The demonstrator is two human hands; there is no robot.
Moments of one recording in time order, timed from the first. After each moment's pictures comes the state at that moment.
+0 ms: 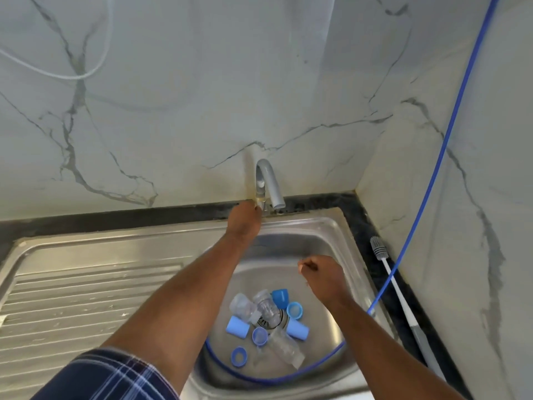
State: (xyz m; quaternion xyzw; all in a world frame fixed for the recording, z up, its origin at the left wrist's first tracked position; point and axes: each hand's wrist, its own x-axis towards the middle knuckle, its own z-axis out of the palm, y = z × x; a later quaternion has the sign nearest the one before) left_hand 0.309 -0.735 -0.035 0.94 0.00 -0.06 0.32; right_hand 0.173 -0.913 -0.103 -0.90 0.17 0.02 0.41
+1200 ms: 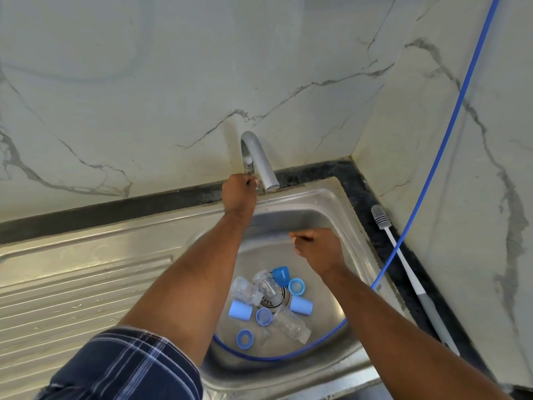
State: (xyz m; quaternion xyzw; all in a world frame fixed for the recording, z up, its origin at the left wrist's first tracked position) left_hand 0.340 -0.755 -0.061 0.91 0.05 -0.01 0.42; right_hand 0.195 -0.902 -0.116 -0.81 0.23 -0.01 0.53
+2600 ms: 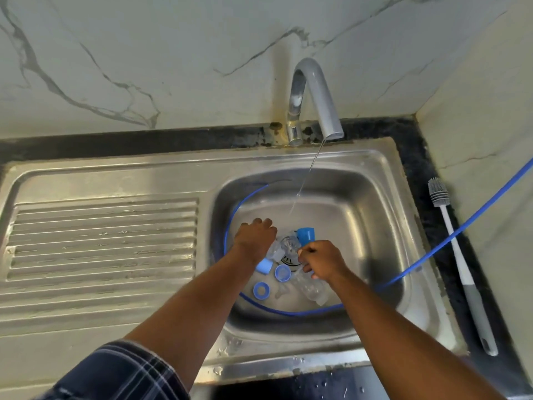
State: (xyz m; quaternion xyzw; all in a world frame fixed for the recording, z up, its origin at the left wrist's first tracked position) left_hand 0.220 -0.678 -0.221 0.93 -0.26 -0.24 -0.08; right_hand 0.153 -0.860 -0.209 -0.80 0.27 0.27 0.46
